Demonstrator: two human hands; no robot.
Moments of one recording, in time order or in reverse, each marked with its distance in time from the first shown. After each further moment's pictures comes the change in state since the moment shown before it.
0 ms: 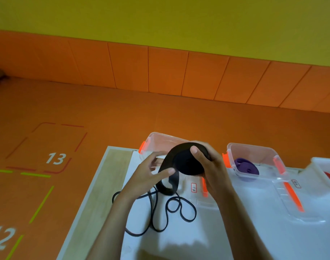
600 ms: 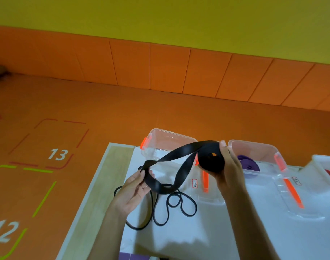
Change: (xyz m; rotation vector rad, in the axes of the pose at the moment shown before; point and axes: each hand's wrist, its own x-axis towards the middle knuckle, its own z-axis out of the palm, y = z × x) left_hand -0.026 -0.093 -0.005 -1.180 0.122 -0.373; right_hand -0.006 0.016 -0.031 0.289 0.343 0.222
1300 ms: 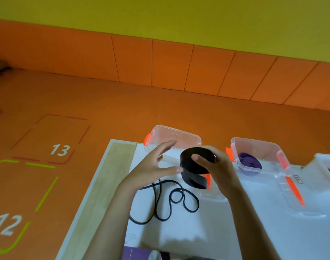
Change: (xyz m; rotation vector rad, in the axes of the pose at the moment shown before) left_hand -0.021 0.038 0.090 1.188 -0.270 0.317; right_hand -0.014 0.005 0.013 -0.641 -0.370 -0.297
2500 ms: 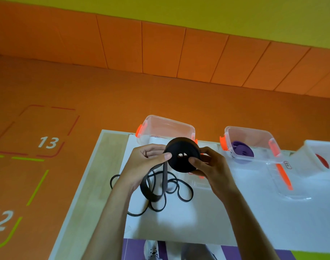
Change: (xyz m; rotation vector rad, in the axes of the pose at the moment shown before) left_hand 0.001 -0.009 0.009 -0.419 0.212 -0.130; right_hand -0.019 0.015 0.005 0.304 0.006 0.235
